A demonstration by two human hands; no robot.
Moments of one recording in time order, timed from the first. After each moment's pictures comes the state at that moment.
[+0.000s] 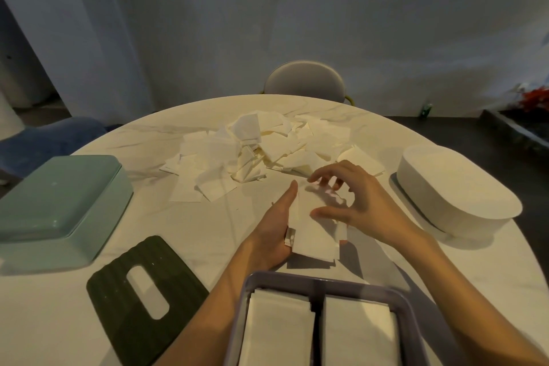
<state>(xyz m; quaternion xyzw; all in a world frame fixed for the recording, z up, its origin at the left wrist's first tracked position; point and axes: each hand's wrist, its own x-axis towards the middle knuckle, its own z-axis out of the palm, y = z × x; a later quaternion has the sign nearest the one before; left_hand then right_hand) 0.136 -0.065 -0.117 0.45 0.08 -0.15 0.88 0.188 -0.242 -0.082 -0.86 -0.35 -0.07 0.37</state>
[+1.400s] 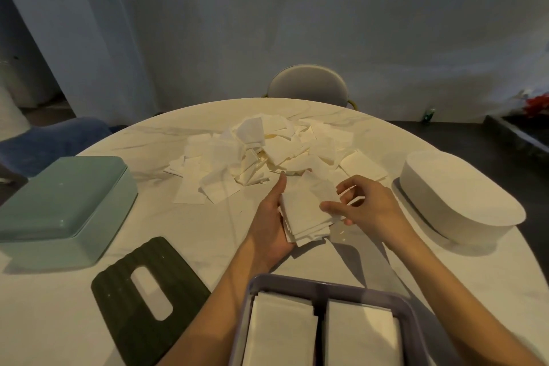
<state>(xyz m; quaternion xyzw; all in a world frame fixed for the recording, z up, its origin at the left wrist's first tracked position) 0.142 -0.058 -0.113 0.31 0.07 -0.13 0.94 0.182 -0.237 -0.082 -0.89 -0.09 0.00 0.44</state>
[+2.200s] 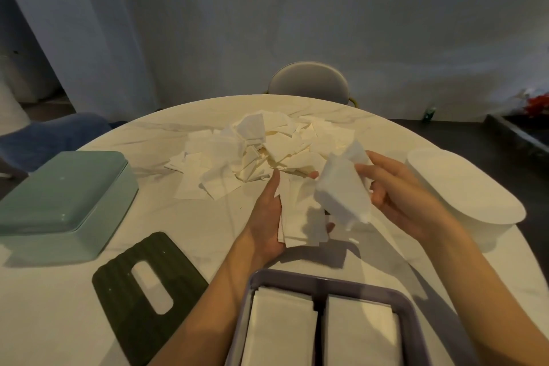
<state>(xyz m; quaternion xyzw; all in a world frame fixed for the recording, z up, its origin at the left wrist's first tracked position) 0.141 -0.050 -0.116 0.37 0.04 -0.15 0.92 0.175 -0.257 -0.040 -0.65 -0.13 0.13 0.73</state>
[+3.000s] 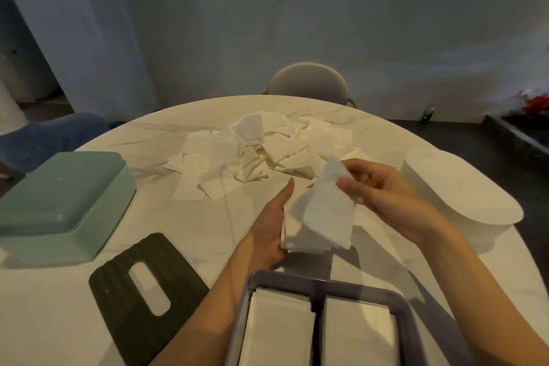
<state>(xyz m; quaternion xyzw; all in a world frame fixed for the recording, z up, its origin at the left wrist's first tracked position) 0.139 -0.063 -0.114 0.31 0.06 -0.25 0.92 0.168 -0.256 -0.040 -0.74 -0.22 0.13 0.63</state>
